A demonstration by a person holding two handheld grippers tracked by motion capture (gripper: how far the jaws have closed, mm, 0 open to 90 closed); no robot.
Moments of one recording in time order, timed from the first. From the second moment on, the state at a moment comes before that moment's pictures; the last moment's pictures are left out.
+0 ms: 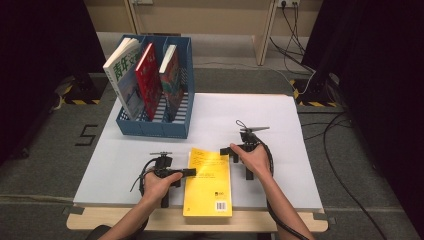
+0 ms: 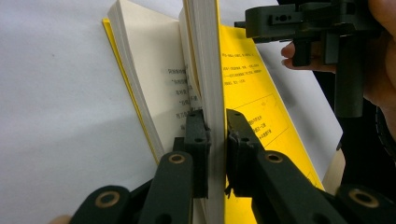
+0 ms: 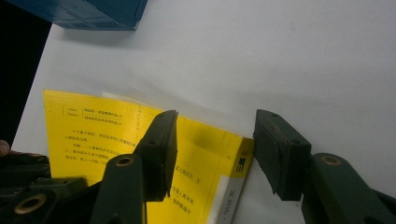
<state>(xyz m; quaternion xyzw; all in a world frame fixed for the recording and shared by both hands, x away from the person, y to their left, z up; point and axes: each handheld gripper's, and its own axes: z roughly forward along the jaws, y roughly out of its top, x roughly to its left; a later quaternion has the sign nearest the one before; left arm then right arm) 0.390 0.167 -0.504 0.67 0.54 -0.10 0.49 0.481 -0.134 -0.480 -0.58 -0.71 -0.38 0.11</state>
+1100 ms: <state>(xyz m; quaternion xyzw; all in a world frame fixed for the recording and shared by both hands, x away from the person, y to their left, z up) 0.387 0.168 -0.506 0.67 0.54 -0.10 0.50 0.485 -0.132 -0.482 -0.58 -0.71 -0.38 0.12</state>
